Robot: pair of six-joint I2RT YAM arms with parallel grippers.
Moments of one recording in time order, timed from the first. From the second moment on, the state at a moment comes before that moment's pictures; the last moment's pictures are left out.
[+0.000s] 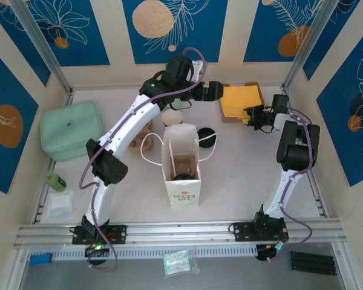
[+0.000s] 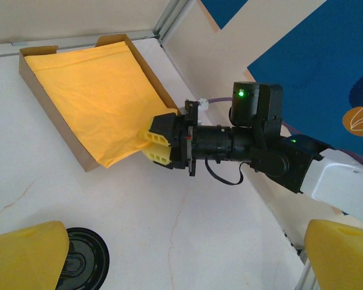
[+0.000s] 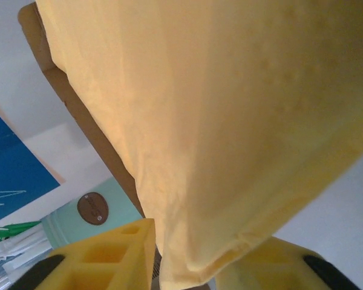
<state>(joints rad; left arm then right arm) -0.70 2.13 2.40 -0.78 0.34 -0.48 -0.23 2.07 1.36 -0.18 -0.75 1.17</state>
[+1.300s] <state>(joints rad) -0.70 1.80 2.18 -0.85 0.22 -0.44 -0.21 1.57 1.55 -0.47 -0.87 0.98</state>
